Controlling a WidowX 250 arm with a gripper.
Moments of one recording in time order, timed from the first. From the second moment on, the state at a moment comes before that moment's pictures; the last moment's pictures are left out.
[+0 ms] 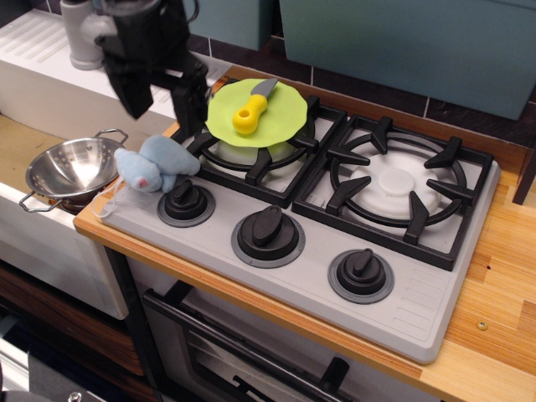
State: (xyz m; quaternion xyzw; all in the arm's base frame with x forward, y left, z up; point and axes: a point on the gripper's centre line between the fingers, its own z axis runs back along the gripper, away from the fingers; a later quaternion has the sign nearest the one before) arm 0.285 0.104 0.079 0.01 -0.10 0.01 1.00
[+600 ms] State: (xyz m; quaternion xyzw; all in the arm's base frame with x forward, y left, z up) arm 0.271 0.118 0.050 0.00 -0.15 0.00 0.99
